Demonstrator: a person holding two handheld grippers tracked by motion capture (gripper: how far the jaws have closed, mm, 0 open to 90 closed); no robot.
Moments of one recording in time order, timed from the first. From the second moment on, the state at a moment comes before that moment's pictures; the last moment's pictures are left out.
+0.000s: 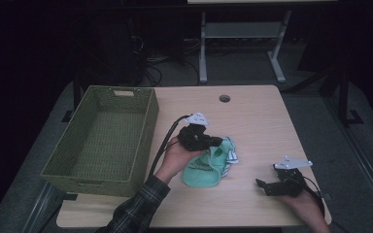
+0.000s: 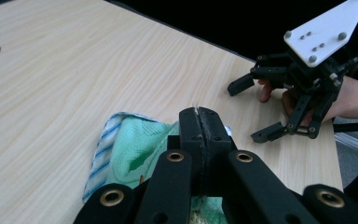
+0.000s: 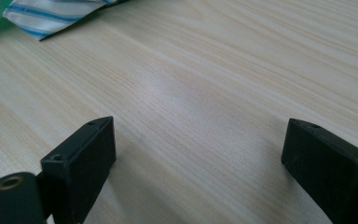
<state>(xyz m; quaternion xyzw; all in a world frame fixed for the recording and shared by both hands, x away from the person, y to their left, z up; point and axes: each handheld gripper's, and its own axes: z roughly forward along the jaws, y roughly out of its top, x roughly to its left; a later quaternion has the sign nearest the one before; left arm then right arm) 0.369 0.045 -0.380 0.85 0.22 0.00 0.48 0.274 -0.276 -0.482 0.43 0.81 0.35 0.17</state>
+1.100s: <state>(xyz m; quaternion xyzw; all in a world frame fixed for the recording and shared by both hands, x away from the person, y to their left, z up) 0.373 0.051 -0.414 0.87 0.23 0.00 0.44 0.274 -0.275 -0.482 0.43 0.81 0.35 0.17</state>
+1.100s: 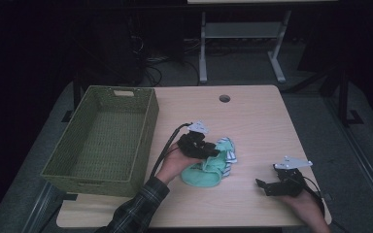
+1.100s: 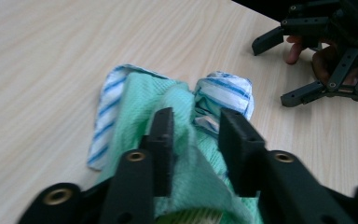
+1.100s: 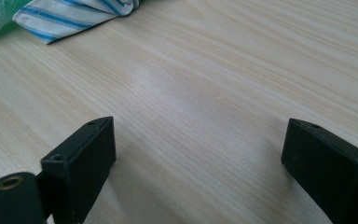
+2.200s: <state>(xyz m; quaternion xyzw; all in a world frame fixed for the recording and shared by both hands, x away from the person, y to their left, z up) 0.322 0.105 -0.436 0.89 0.25 0.02 0.38 0.274 -0.275 -0.482 0.43 0.81 0.35 0.17</state>
